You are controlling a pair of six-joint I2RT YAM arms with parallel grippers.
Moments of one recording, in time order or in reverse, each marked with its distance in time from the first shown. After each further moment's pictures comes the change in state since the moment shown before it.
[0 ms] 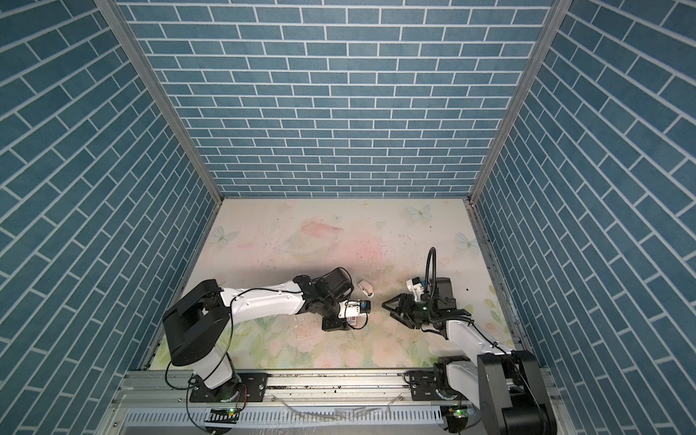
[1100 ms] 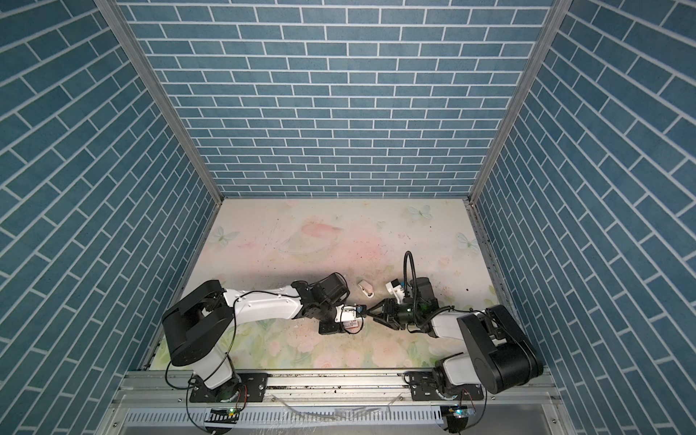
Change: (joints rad) left arm 0.009 0.006 -0.079 0.092 -0.005 0.014; right arm 0.211 0.262 -0.031 0.409 -0.025 0.094
